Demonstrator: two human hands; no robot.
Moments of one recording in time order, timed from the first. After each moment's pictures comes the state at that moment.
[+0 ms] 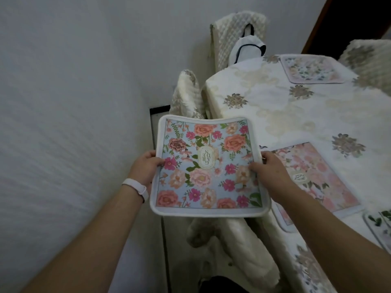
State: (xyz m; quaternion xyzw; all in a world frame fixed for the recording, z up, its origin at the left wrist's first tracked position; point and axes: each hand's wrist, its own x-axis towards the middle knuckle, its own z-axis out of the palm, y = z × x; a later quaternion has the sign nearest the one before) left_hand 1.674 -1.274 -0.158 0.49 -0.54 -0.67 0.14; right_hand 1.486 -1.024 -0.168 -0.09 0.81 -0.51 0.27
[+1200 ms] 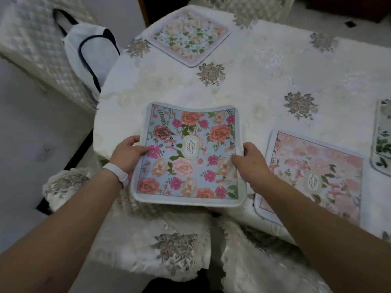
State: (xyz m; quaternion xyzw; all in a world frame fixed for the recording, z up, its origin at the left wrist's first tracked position) left_hand 1.141 -1.469 -0.244 0.21 -0.75 -0.59 -0.22; right_hand 1.239 -1.168 -0.254 0.31 0.76 -0.55 0.11
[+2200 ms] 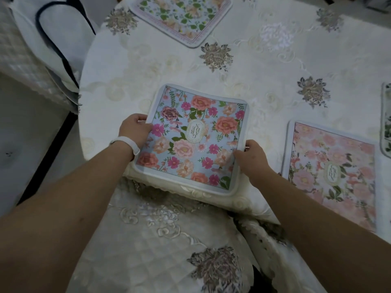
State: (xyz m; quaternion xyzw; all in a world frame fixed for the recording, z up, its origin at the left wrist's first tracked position) left_hand 1.026 -1.481 -0.314 0.13 -0.84 -0.48 -0.21; right_hand 1.193 -1.219 -0.313 0.44 0.73 -0.53 0.07
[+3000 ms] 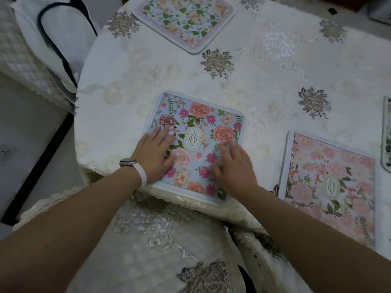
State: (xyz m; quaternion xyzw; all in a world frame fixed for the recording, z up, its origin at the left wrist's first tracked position) left_hand 1.072 -1.469 -0.344 -0.33 -0.93 -0.09 -0.14; right_hand 1.197 -1.235 -0.331 0.11 0.98 -0.15 0.10
